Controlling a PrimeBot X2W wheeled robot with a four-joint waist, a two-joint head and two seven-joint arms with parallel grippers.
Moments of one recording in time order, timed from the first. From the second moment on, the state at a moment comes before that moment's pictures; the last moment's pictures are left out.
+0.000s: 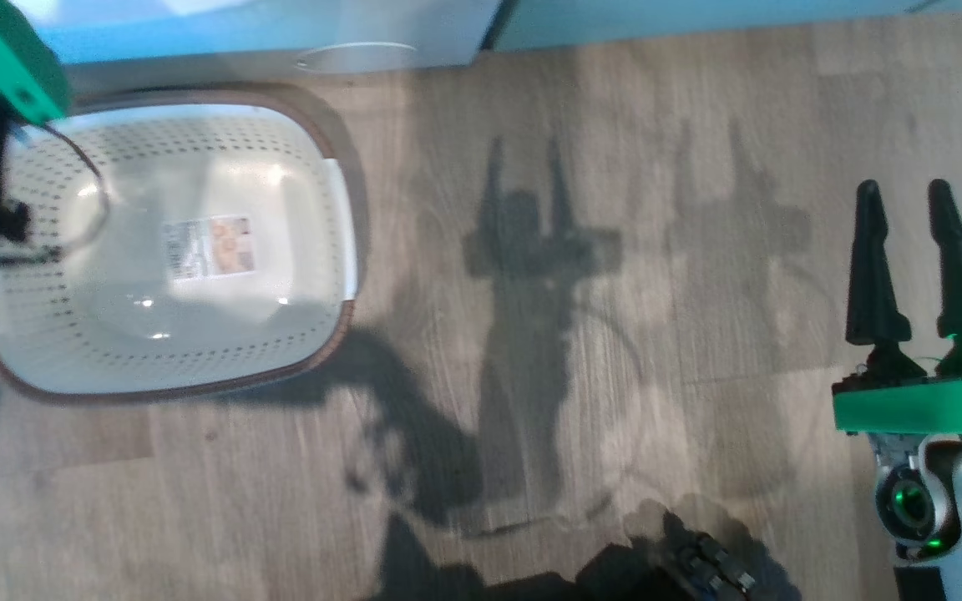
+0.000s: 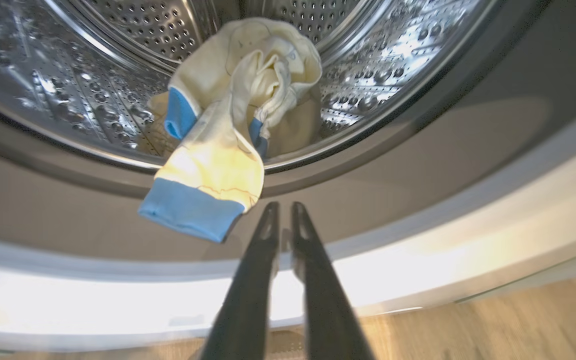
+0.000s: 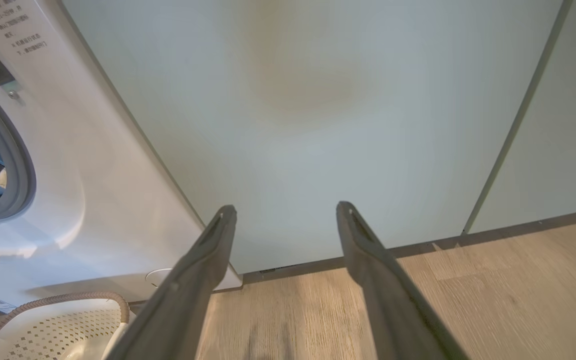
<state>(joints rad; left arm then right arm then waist) -0.86 0.68 -0.28 0.13 -0.62 0.24 0.17 -0.25 -0.04 0.10 -0.02 0.38 0.13 -0.26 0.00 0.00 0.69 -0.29</state>
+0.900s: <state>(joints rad) -0.16 0.45 -0.33 -0.17 -0.54 0.42 -0.24 -0.05 -0.04 0.01 -0.01 0.23 0.13 -0.26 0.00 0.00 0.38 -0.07</state>
